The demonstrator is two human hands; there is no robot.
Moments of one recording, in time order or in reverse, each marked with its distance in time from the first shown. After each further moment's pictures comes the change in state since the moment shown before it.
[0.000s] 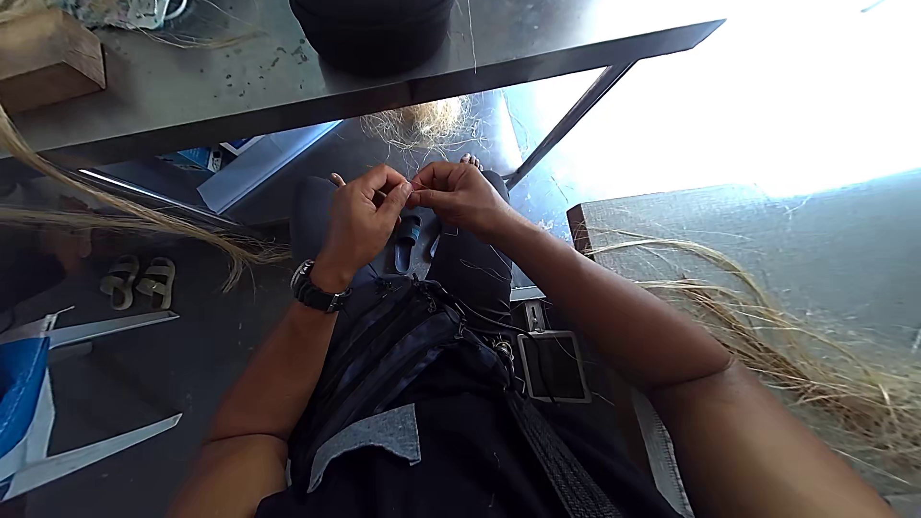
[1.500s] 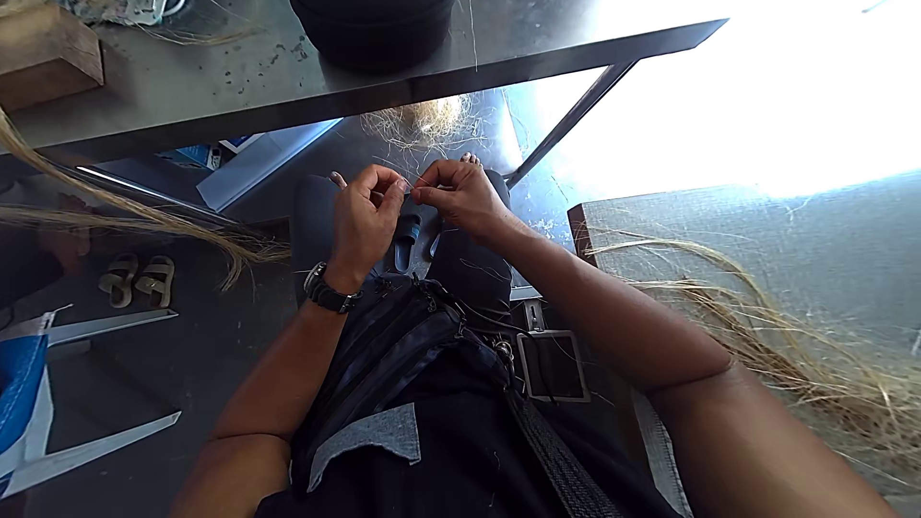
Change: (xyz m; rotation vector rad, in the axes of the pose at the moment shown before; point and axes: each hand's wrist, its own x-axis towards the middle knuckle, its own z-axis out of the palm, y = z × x) left_hand -0.006 -0.004 0.014 0.028 0.149 -0.108; right_hand -0.001 0.005 0.003 -0.142 0.121 -0.069
